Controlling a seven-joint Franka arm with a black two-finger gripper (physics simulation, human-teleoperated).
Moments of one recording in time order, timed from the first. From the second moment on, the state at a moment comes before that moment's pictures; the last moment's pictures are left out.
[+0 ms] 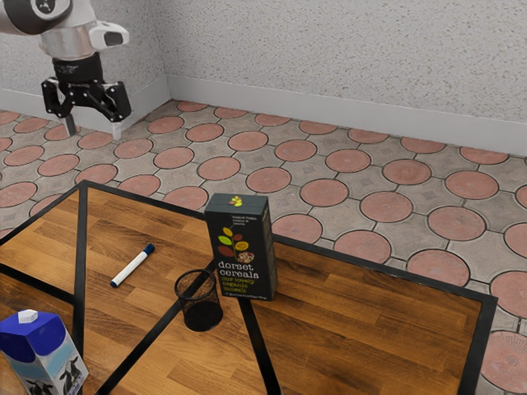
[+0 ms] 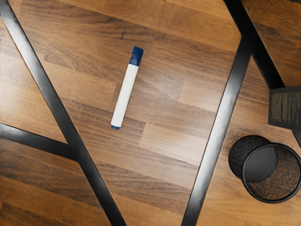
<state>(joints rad) 0.12 -0.07 0.01 -1.61 0.06 1.49 -0.16</state>
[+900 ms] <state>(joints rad) 0.22 0.22 0.05 -2.09 0.06 2.21 -0.12</state>
